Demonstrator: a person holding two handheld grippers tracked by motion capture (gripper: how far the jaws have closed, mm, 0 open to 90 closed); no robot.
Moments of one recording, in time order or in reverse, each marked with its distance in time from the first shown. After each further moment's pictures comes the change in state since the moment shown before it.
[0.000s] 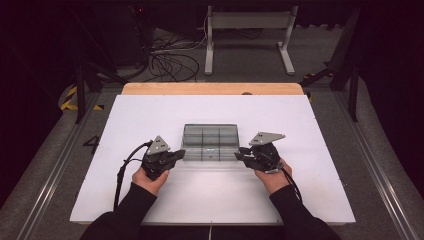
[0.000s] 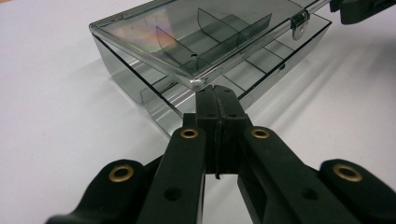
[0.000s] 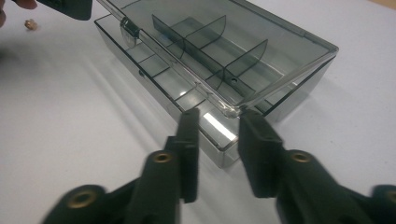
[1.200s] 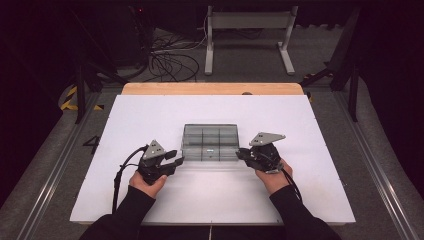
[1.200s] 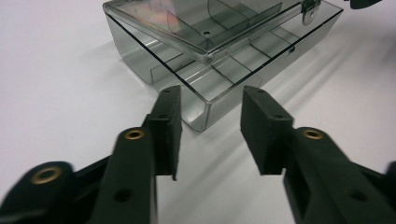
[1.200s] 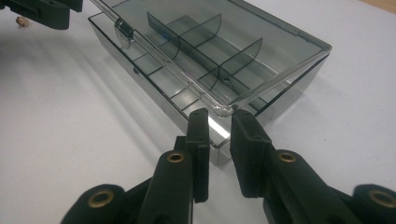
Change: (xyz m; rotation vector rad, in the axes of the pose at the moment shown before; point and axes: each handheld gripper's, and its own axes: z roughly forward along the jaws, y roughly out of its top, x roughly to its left) left arm 0.000 -0.013 -0.008 0.004 0.016 -0.034; right arm 0.000 -0.001 -0.001 0.002 -0.017 -0.005
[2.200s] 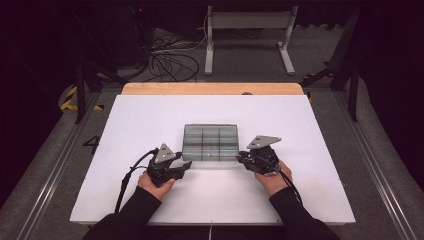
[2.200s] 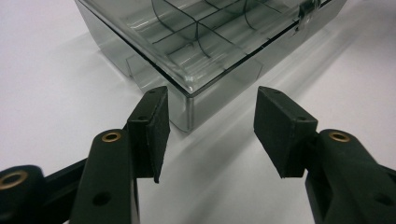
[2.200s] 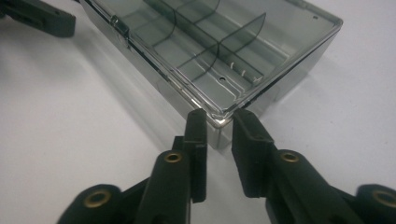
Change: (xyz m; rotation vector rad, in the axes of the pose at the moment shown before) left arm -0.010 -0.010 0.026 0.025 0.030 0.055; right arm 0.002 -0.008 0.008 0.057 -0.021 -0.012
